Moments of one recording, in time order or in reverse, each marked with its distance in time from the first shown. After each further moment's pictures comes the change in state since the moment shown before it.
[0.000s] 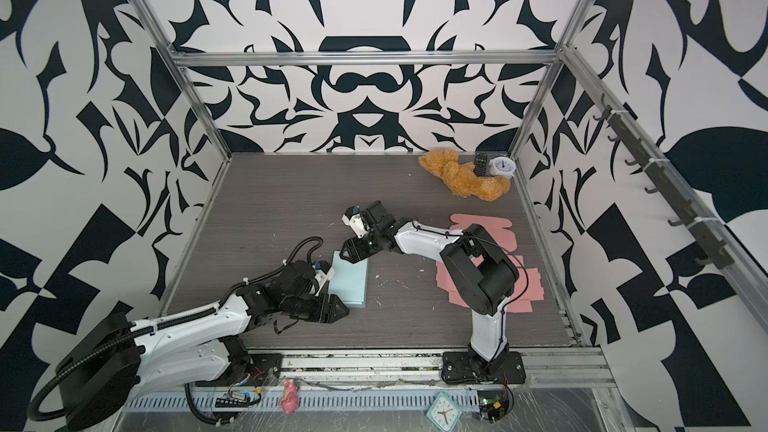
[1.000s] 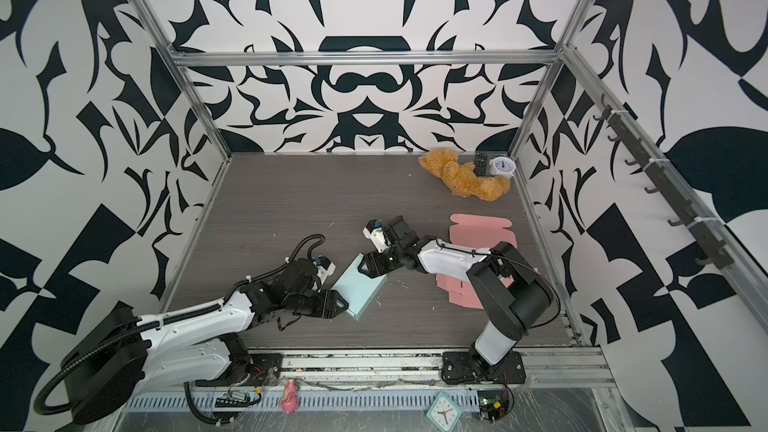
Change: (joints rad) left arm 0.024 0.034 0.028 0.005 -0.076 0.029; right arm -0.037 -0.244 -0.332 0.086 0.005 0.068
